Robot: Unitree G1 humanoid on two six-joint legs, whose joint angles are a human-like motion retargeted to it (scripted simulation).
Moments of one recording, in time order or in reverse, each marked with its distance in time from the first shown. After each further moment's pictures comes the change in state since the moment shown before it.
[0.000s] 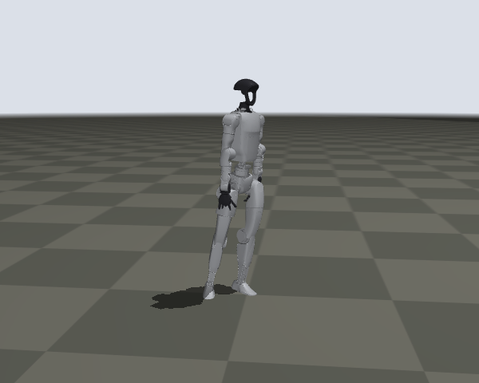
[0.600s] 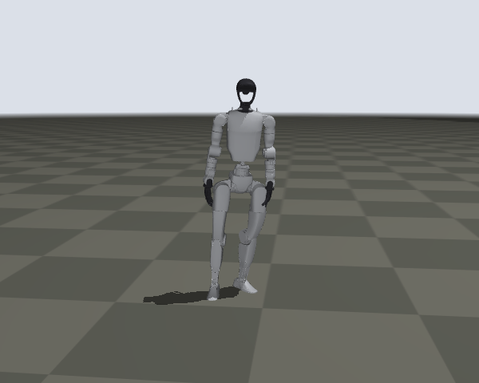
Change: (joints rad) left arm -0.033 -0.062 -0.063 -0.061 -0.009 0.014 -0.055; right arm -0.043 -0.059 -0.033 0.127 0.034 0.053 -0.088; waist -0.286 0.134 0.044; left_leg 0.147 0.175 0.521 -0.037 -0.131 -0.044; right_leg -0.228 0.104 0.463 0.019 0.114 -0.074
